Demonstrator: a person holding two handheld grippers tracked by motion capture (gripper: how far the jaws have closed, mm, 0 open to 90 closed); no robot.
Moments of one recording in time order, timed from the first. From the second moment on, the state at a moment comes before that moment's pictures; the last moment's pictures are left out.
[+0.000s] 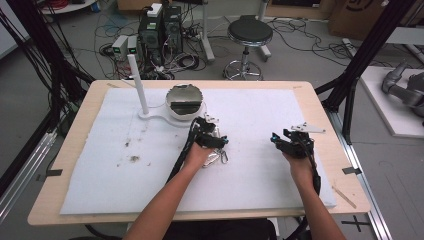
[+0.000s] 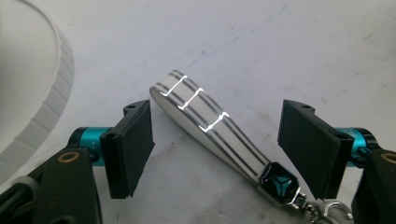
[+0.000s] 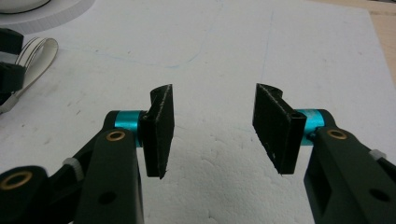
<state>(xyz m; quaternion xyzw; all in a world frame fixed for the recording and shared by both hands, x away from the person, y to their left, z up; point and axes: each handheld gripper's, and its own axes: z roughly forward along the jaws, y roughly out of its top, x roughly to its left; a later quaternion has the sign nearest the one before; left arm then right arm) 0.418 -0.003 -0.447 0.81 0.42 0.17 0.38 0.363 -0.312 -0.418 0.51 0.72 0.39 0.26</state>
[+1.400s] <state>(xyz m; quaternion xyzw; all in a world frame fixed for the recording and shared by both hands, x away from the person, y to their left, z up) 0.410 0.047 -0.445 0.85 0.34 0.15 0.38 0.362 -0.308 -0.417 0.50 0.73 0.40 0.25</state>
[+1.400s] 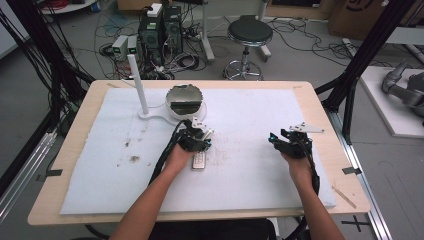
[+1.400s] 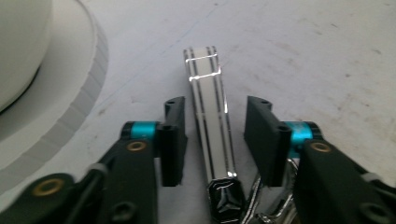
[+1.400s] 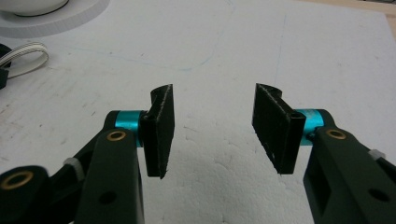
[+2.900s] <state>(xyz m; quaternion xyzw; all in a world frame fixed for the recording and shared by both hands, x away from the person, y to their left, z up) 0.385 0.209 -0.353 0.68 0.35 0.10 0.63 0.357 -0.314 -0.407 0.49 0.71 0.43 0.27</state>
